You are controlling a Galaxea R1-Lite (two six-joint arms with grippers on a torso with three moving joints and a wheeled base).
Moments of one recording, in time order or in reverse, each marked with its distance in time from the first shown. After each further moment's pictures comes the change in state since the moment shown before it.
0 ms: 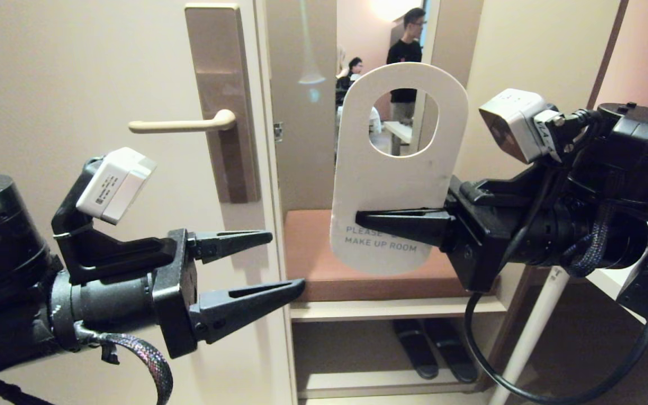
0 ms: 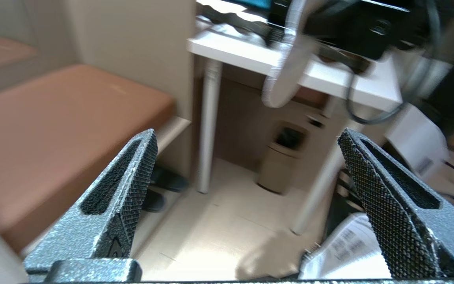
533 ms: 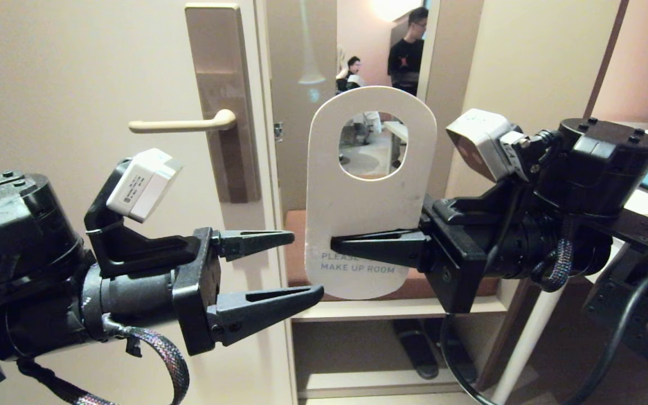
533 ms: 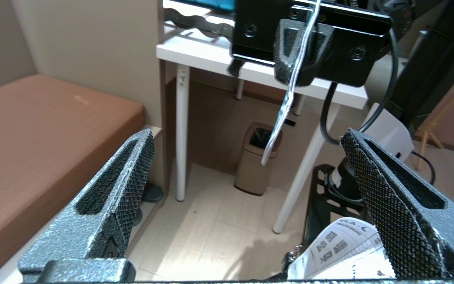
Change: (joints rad) left arm -0.012 0.082 -0.006 -0.111 -0.089 -0.030; right arm 0.058 0.062 -0.006 -0.068 0.060 0.033
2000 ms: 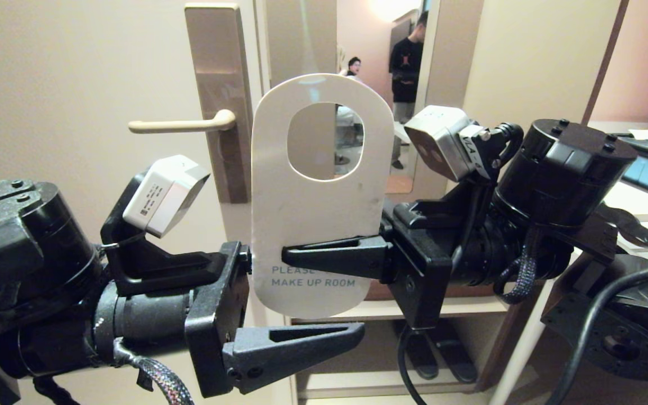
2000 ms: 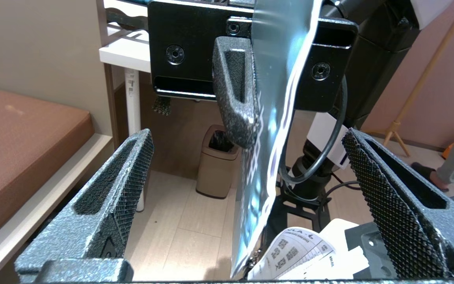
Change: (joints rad) left arm -0.130 0.014 0.004 -0.071 -0.004 -0.075; right arm 0.100 0.068 -0.055 -0.106 -0.001 0.133
